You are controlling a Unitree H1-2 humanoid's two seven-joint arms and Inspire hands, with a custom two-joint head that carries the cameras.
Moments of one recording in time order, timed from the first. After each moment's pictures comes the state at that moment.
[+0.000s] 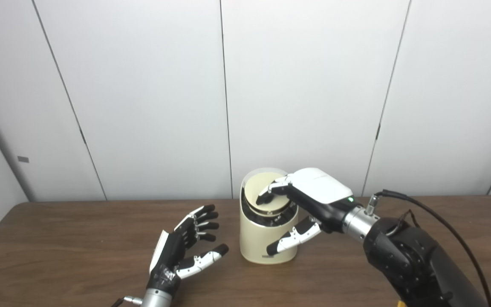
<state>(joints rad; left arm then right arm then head) -0.31 0.09 -0.01 0.32 0.00 -0.38 -0.08 -0.63 -0.37 0.36 -0.20 -0.73 0.11 0.49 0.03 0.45</state>
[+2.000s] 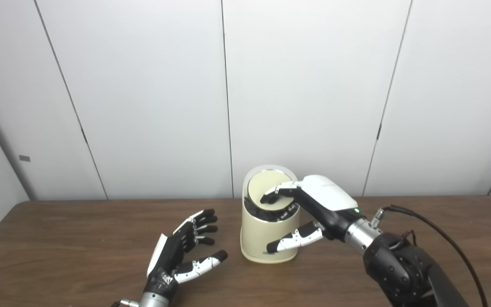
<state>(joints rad) -0.28 0.10 -0.01 0.28 -0.01 -0.35 -0.11 -0.56 -0.29 0.29 -0.17 -0.68 0.13 0.39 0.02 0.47</state>
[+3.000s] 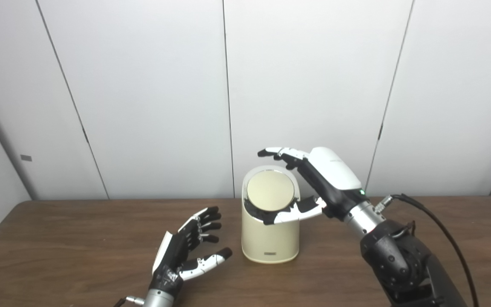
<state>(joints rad) -0.30 0.09 -0.01 0.31 0.00 -0.36 -0.11 -0.59 -0.25 0.22 -0.16 -0.66 0.05 0.23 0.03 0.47</state>
